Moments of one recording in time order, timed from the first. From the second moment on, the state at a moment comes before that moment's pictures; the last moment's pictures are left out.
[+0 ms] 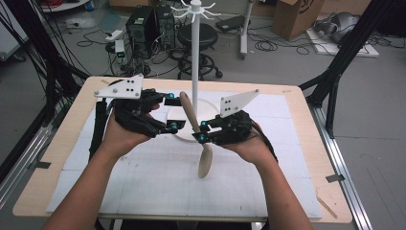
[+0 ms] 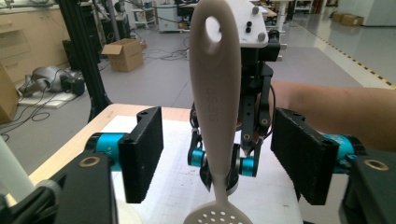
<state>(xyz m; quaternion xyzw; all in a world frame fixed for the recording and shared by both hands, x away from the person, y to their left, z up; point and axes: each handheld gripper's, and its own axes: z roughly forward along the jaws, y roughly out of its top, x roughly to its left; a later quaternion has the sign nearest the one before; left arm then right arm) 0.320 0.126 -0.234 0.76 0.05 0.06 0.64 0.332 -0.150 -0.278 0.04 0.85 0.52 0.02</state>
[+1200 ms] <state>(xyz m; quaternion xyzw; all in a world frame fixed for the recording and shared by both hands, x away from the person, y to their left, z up) 0.324 0.112 -0.233 0.79 0.05 0.03 0.61 0.331 -0.141 -0.279 0.04 0.86 0.51 0.02</state>
